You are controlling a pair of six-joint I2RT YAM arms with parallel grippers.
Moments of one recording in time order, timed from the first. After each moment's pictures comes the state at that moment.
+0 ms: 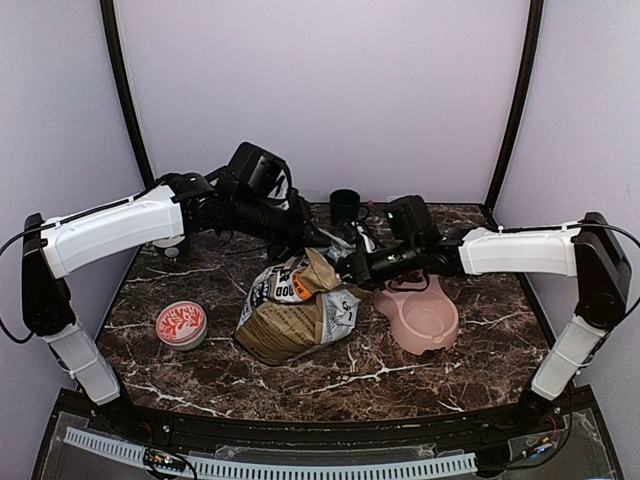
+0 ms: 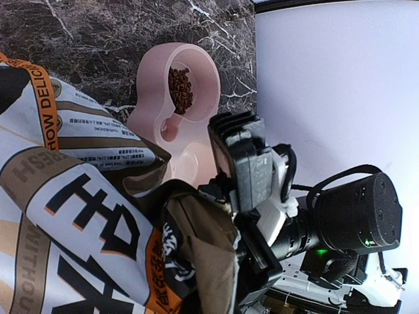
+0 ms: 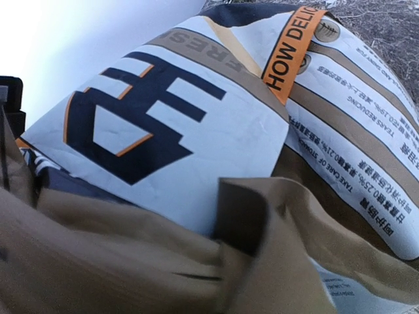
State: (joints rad) left arm -0.85 1.67 1.56 -0.57 0.26 -1.17; right arm 0.78 1.67 1.11 -0.08 -0.70 0.63
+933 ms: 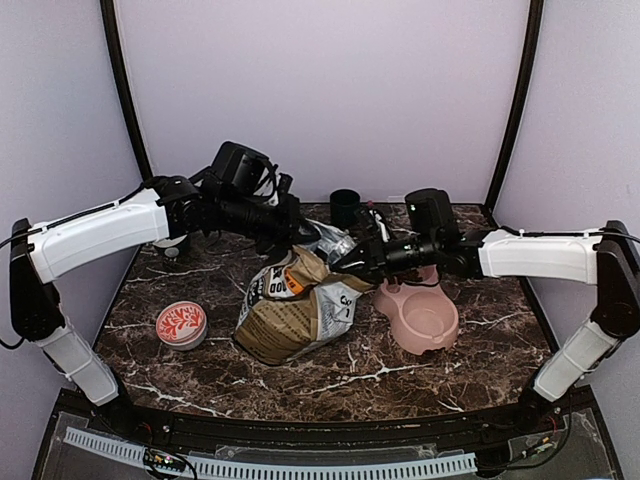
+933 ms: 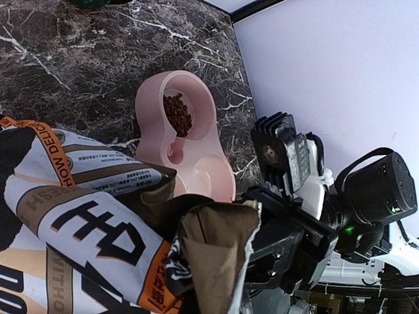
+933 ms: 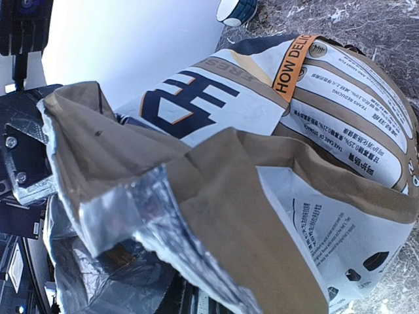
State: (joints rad) left arm -0.82 1.59 1.47 -0.49 0.25 -0.94; right arm 0.73 1.56 1.02 0.06 -0.73 0.84
